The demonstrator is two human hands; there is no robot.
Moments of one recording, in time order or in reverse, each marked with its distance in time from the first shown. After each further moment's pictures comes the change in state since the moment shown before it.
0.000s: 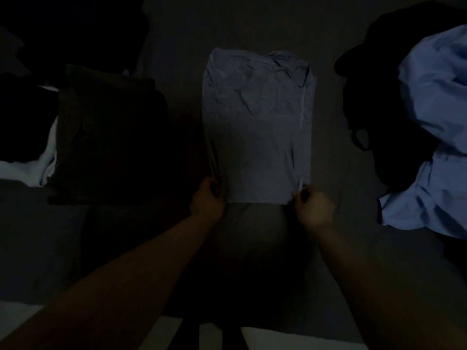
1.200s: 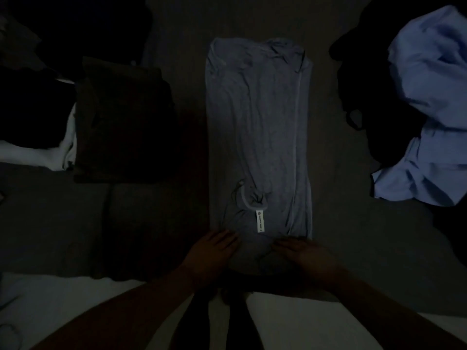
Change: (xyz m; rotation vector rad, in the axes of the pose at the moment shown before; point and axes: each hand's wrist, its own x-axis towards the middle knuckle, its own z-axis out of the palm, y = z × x) left_hand -0.108 -0.108 -0.007 0.830 -0.305 1.086; right_hand -0.120 0.077 0.007 -0.416 -0.513 -0.956
